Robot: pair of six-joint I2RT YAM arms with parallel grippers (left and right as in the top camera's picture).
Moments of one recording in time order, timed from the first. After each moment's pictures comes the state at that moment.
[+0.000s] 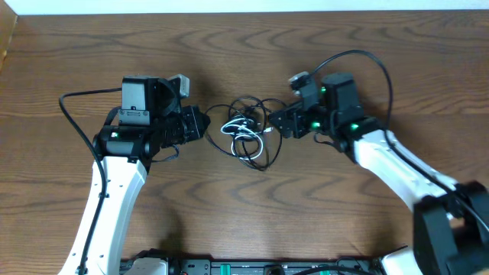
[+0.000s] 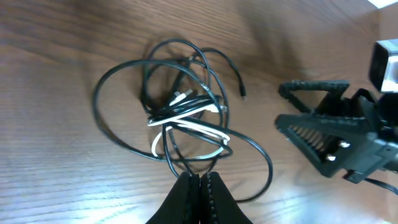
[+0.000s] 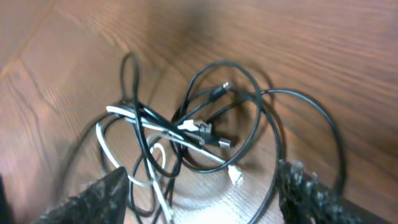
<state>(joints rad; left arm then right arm) -0.08 1.28 1.08 -0.76 0.48 -0.33 0.38 1.67 0.95 -0.02 -0.55 0.15</state>
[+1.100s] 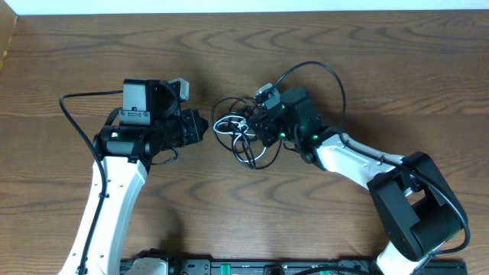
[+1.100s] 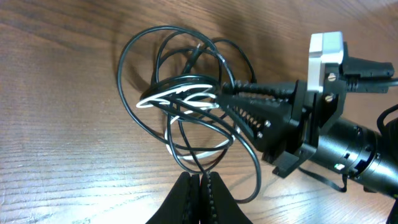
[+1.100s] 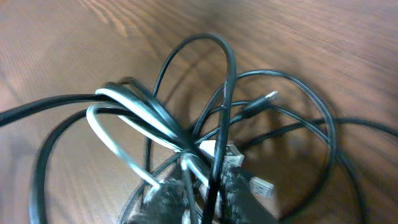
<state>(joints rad) -0.08 1.28 1.08 -0.80 0.46 -0.33 0.57 1.84 0.95 0.22 -0.38 0.17</state>
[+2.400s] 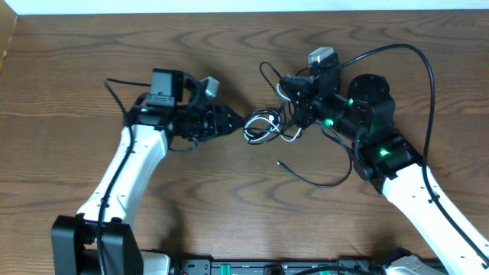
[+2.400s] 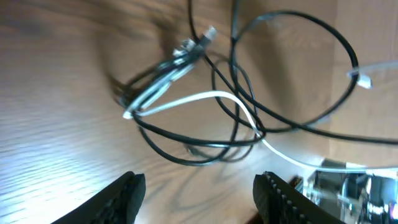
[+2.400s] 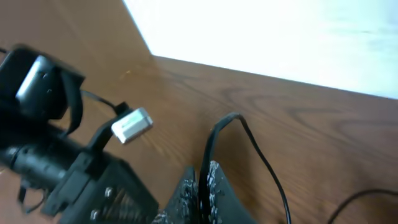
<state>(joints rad) -0.16 1.53 1.08 -0.65 0.75 -0.32 0.43 1.28 0.95 0.07 -0.38 0.25</state>
